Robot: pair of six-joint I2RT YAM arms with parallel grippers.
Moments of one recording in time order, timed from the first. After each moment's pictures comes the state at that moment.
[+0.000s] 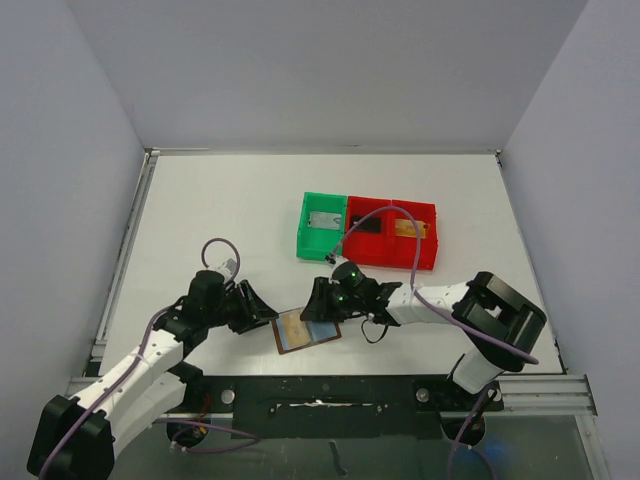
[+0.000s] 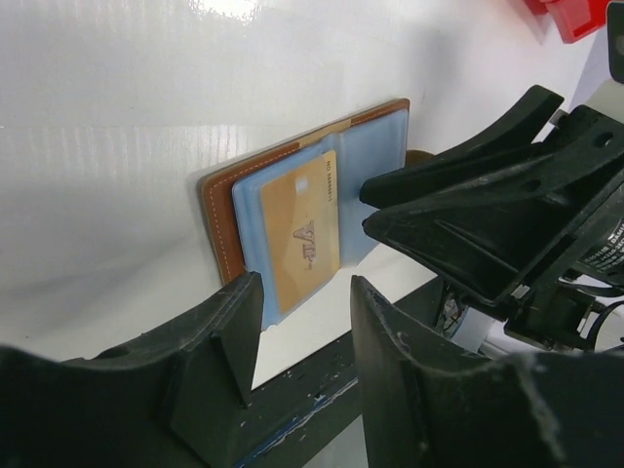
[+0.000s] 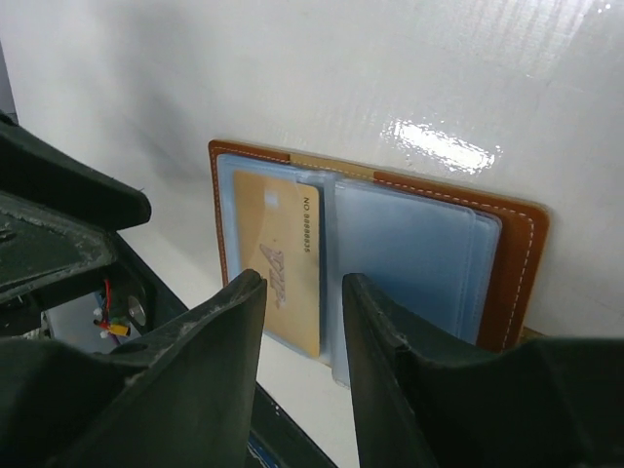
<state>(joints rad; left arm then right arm) -0.42 0.82 0.30 -0.24 0.38 -0.96 0.91 1.58 0.67 0.18 -0.22 0.89</state>
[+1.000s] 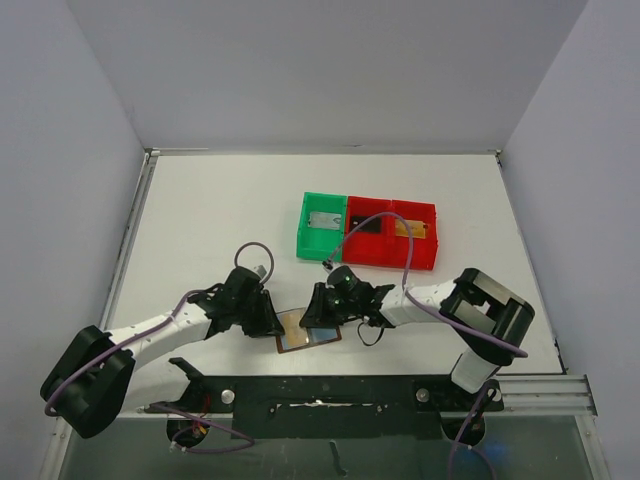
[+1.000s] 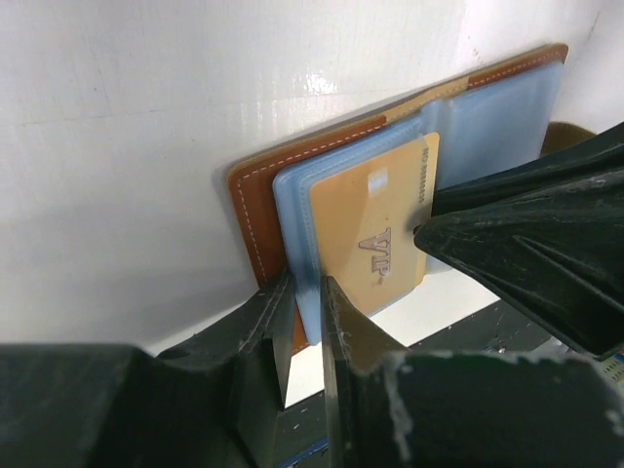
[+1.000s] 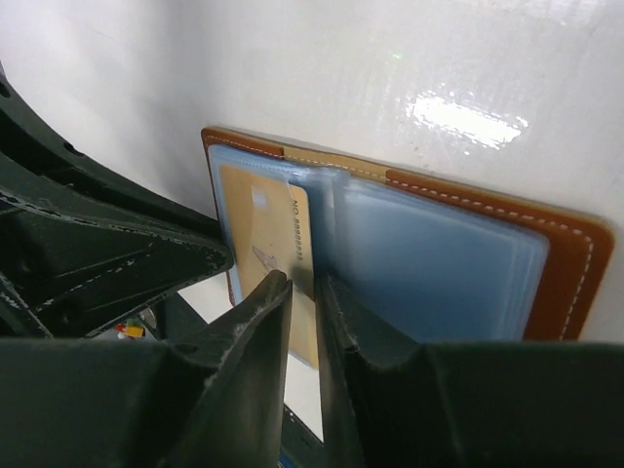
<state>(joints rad) -0.64 1.18 0.43 -0.27 0.23 -0.87 0.93 1.66 0.68 0.20 -0.24 0.99</state>
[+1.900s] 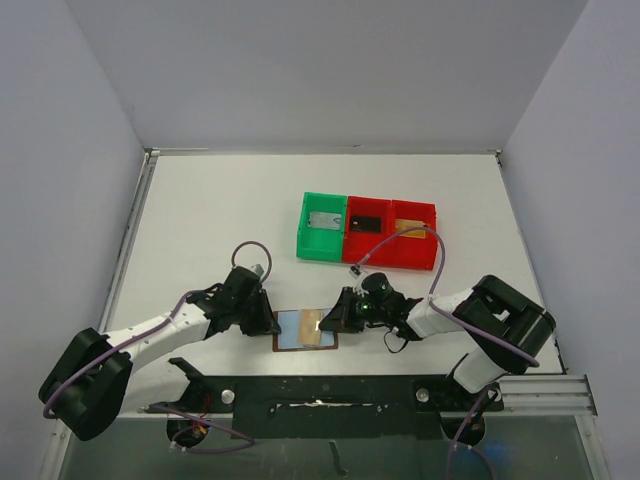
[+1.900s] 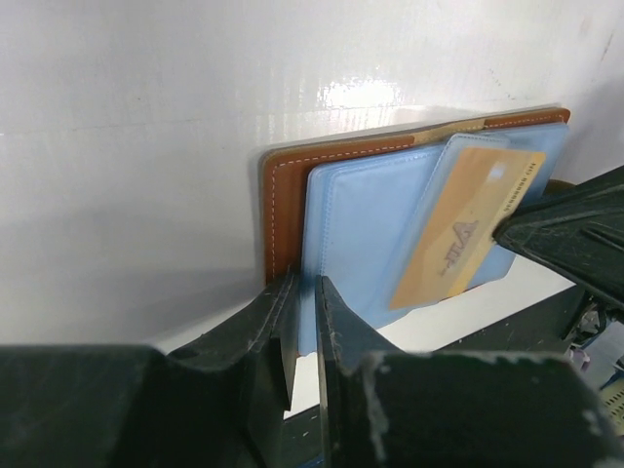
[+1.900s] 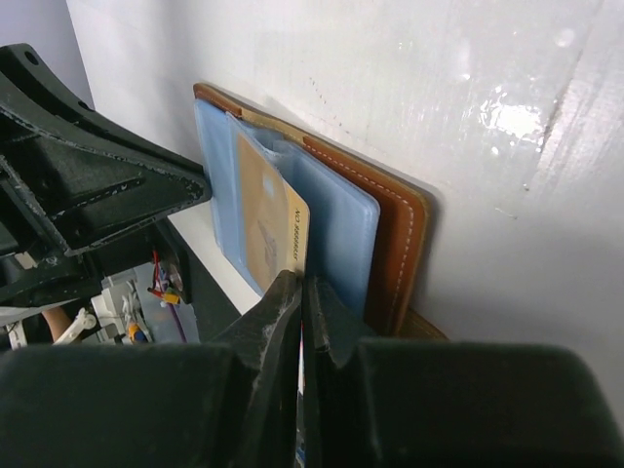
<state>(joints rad) -0.64 1.17 0.43 -0.30 0.18 -0.87 0.80 1.57 0.40 0.51 -0.39 1.05</state>
